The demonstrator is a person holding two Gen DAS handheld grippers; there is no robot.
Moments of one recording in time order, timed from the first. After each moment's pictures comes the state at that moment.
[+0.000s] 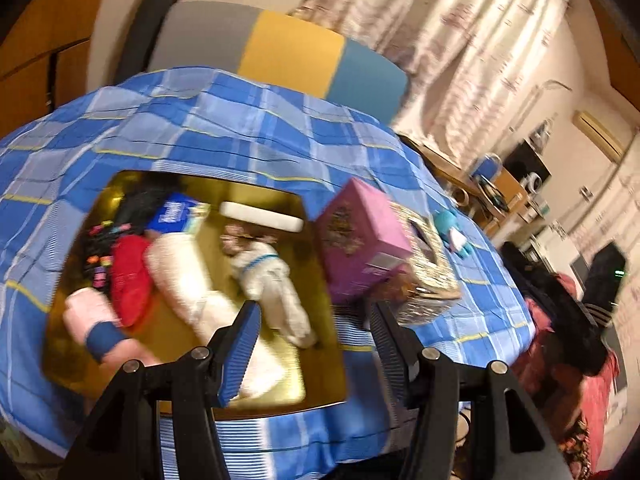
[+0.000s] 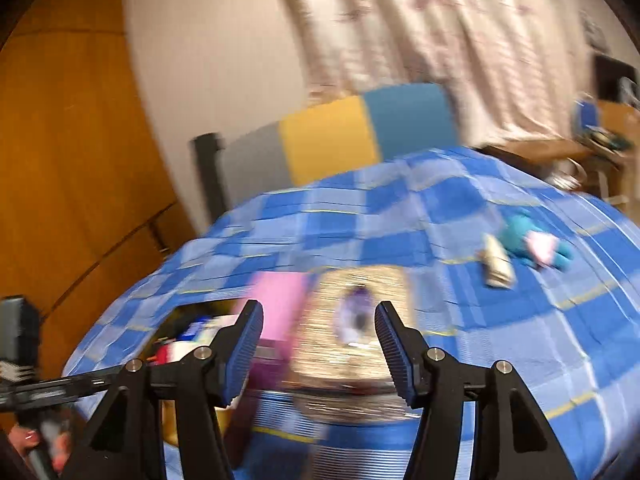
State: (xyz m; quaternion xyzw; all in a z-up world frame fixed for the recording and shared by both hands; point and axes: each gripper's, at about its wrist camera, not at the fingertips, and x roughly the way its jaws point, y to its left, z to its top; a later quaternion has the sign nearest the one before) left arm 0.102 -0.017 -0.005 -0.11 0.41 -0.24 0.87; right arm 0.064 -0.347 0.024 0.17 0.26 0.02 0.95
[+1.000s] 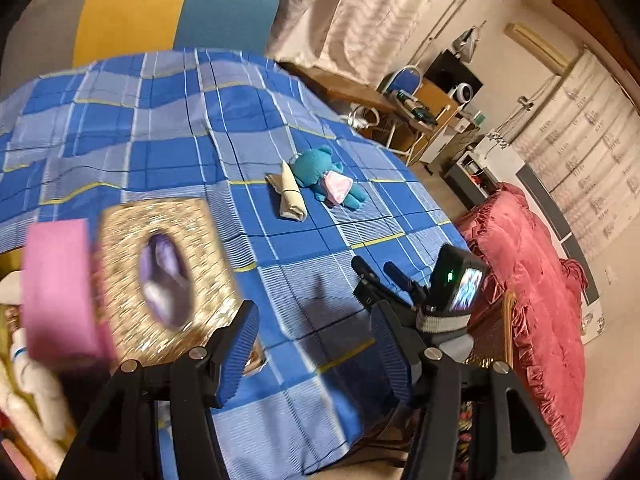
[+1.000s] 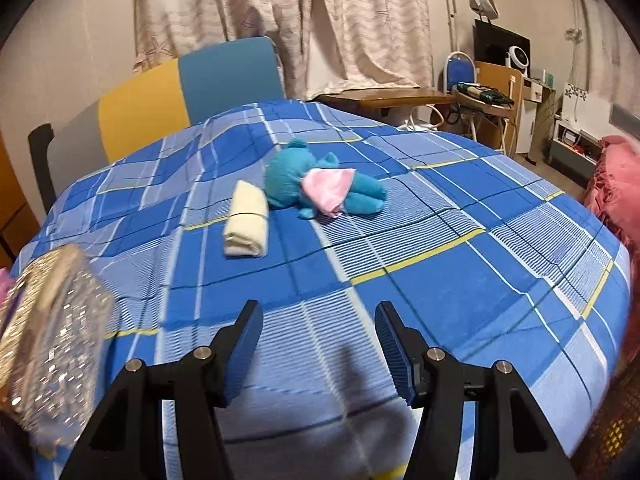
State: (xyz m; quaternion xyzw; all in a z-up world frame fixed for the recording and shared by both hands) left arm 0.154 -0.288 0.019 -0.03 0.48 -0.37 0.79; right arm 0.105 -0.533 -0.091 0.15 0.33 -0.20 0.91
